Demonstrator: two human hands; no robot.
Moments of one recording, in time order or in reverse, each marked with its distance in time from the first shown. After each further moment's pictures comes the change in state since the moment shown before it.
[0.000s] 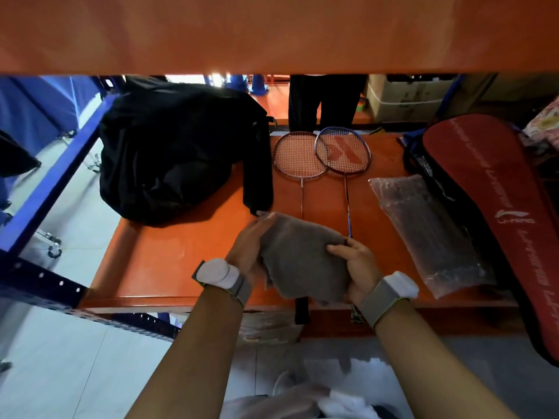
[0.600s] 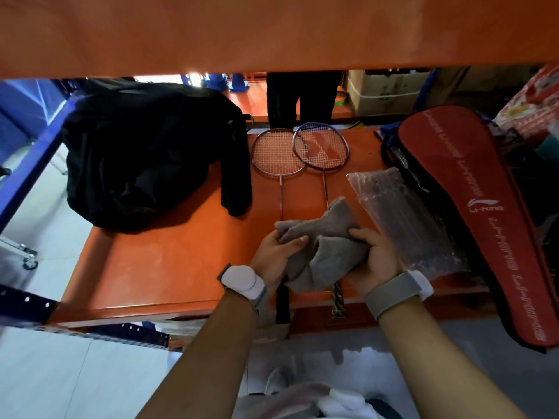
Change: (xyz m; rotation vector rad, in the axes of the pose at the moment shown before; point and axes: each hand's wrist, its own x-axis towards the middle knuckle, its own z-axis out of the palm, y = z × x) left_hand 0.009 -0.041 0.070 0.151 -0.105 0.065; right_hand -0.005 -0.026 -0.048 0.586 -0.083 0.003
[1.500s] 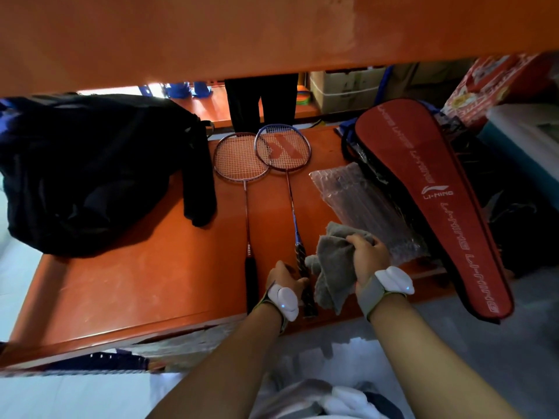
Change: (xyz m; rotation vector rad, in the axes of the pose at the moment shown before) left_hand 0.028 -0.092 0.052 0.803 0.129 -0.240; right_hand -0.001 -0.030 -0.055 -0.587 0.626 -0.263
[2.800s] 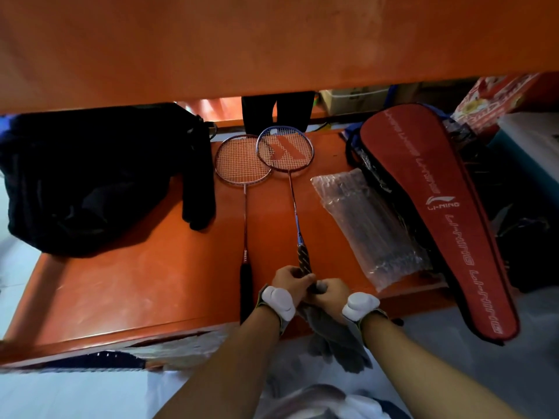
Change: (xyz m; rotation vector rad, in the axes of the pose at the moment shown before) left_hand 0.017 0.013 0.020 -0.273 -0.103 -0.004; right_hand 0.012 0.058 0.009 -0.834 -0.748 0.009
